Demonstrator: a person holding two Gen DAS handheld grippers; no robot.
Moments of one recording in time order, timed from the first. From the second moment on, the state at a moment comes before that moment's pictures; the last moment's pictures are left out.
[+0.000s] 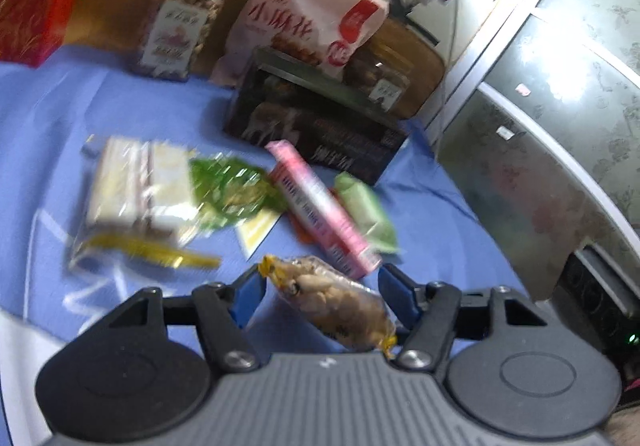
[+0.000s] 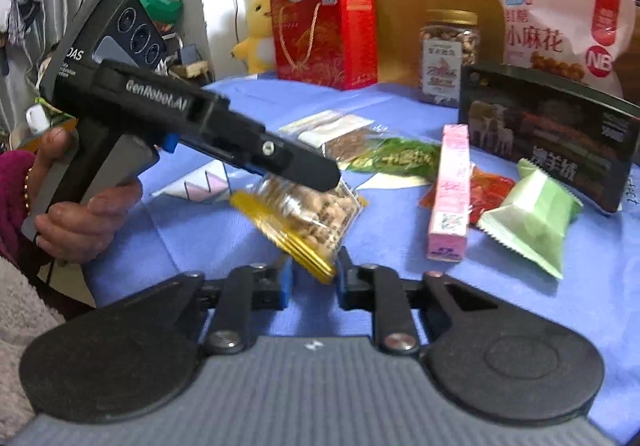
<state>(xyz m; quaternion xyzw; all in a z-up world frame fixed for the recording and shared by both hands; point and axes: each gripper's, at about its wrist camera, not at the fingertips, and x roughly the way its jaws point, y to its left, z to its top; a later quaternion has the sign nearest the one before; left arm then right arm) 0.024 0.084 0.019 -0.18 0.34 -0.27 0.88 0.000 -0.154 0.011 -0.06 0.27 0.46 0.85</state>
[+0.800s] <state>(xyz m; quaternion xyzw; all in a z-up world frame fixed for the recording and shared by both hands) 0.211 -0.019 0.092 -0.07 0.26 -0.27 0.92 0.154 -0.195 0.055 -0.05 0.15 0.26 0.95</state>
